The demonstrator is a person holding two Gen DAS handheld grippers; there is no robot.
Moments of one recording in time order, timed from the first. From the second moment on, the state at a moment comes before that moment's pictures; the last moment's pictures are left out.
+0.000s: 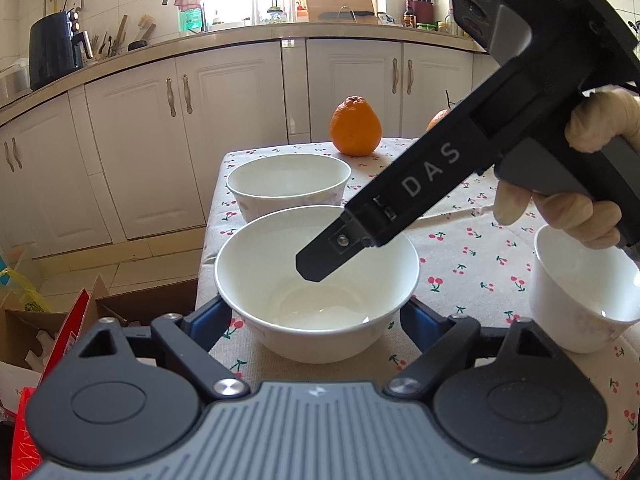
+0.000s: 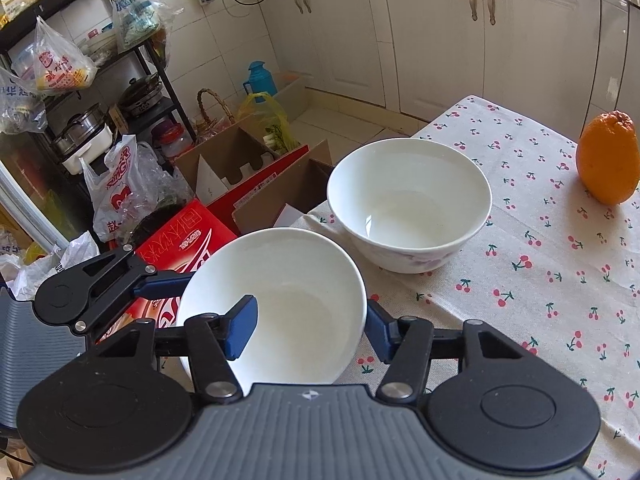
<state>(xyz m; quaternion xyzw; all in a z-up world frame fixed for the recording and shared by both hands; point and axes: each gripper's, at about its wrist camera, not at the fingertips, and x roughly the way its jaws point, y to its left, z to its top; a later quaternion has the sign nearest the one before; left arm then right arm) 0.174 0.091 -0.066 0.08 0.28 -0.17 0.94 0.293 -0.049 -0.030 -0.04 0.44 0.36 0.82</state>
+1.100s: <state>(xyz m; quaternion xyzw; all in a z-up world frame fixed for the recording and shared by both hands) 0.115 0.052 -0.022 0.11 0.27 -0.20 0.94 0.214 -0.104 0.015 -0.01 0.41 0.36 0.84</state>
